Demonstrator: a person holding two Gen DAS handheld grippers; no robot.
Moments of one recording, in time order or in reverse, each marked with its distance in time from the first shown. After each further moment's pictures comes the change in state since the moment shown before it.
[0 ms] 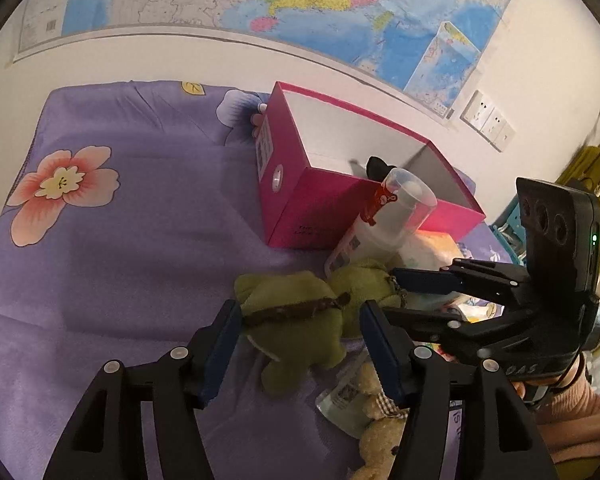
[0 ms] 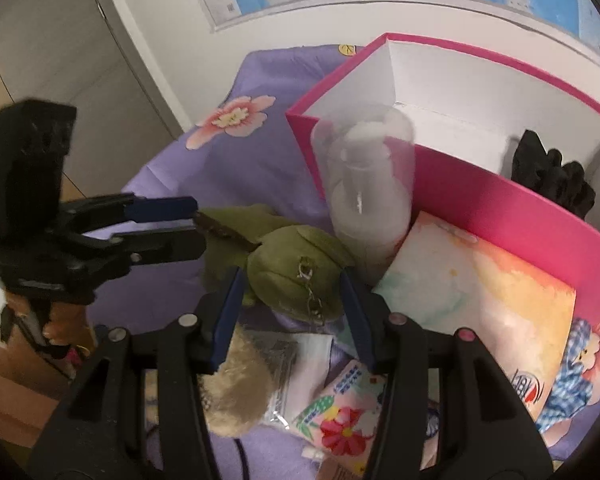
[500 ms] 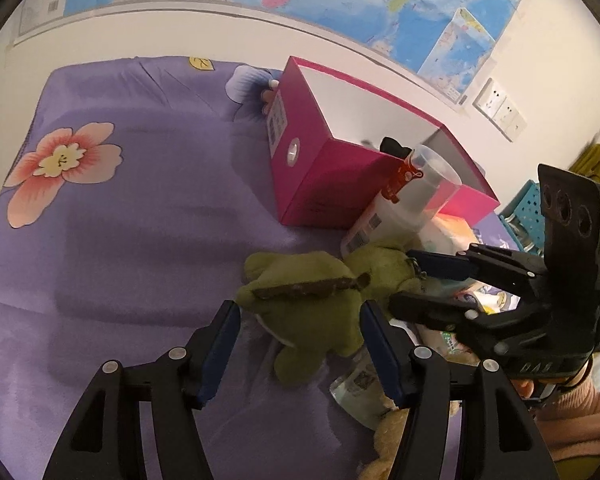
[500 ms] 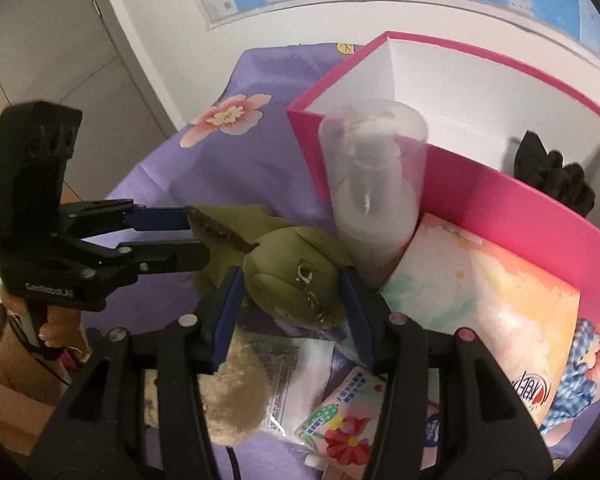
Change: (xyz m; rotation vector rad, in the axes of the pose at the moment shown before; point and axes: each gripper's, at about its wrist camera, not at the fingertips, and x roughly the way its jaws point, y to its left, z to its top) left arm 0.013 0.010 -0.002 -0.020 0.066 0.002; right arm 0.008 0.002 -0.001 -0.014 -0.001 -0.036
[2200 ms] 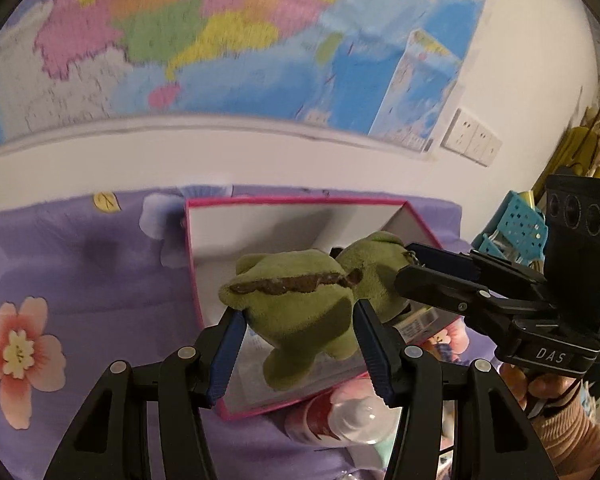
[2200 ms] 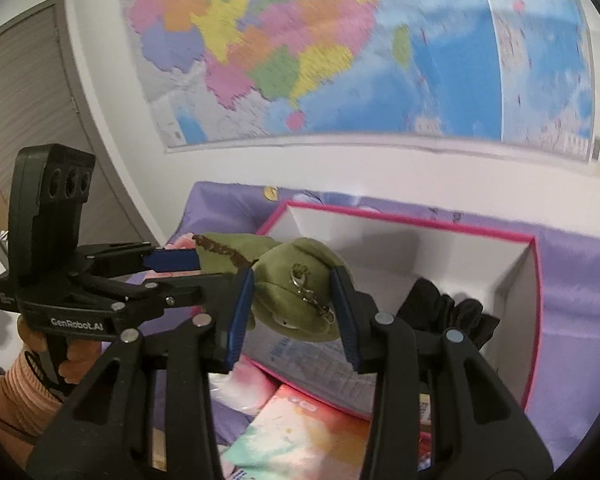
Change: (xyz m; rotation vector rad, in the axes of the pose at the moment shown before) left arm 0.030 -0.067 0.136 0.177 -0.080 -0.042; right arm -0.078 -0.093 0.073 0.147 -0.328 -0.047
